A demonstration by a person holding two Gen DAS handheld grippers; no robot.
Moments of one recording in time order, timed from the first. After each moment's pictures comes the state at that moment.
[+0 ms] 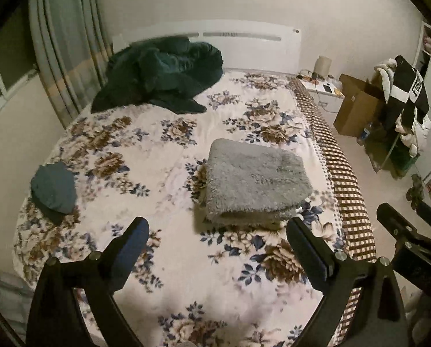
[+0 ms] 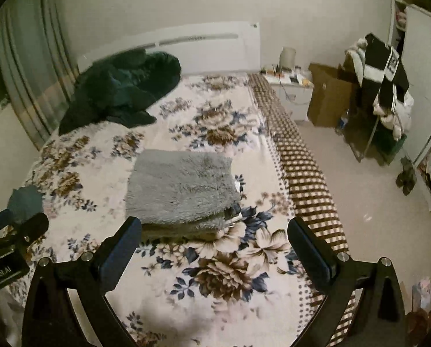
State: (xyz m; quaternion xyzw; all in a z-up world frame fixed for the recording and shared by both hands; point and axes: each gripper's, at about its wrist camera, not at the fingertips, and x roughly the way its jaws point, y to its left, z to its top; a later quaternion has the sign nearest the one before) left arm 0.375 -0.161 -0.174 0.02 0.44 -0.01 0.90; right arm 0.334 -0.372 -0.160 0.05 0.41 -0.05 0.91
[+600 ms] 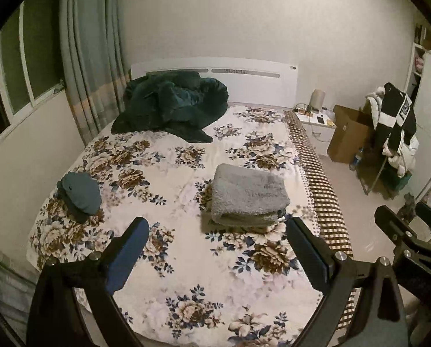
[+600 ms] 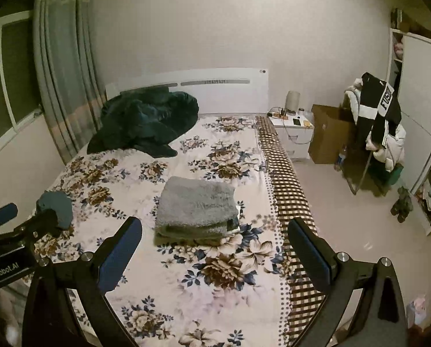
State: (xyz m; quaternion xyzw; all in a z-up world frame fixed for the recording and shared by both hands) left arm 0.240 -0.152 -0.062 0.00 0.37 0.00 0.93; right arm 0.135 -0.356 0.010 0.03 0.33 -0.02 0.94
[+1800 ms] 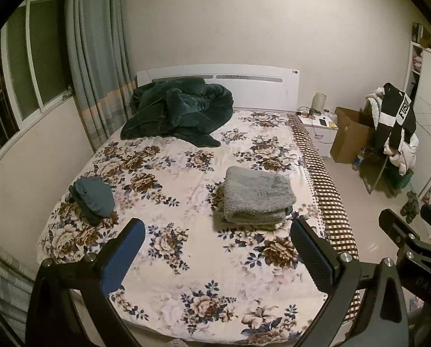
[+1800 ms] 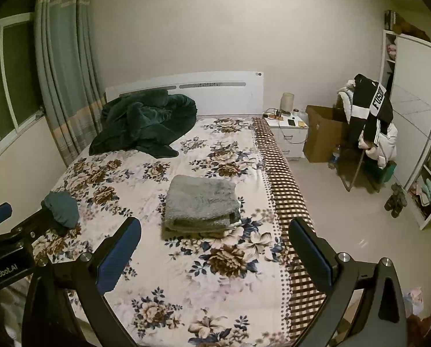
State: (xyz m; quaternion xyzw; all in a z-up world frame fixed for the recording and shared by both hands) left arm 0.196 -0.130 -0.043 0.01 0.35 0.01 0.93; right arm 0.083 -0.341 0.062 0.03 0.34 -0.02 0.94
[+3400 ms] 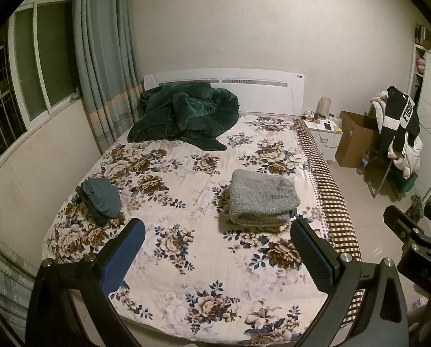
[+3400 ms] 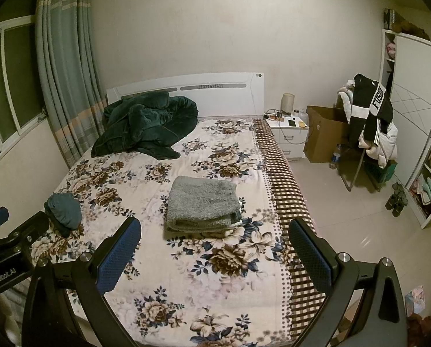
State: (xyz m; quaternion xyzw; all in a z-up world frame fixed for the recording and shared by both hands) left arm 0.188 -0.118 -0.039 0.01 0.35 0.02 0.94; right arm 0.080 -0.338 0.057 0.04 0.33 -0.02 0.94
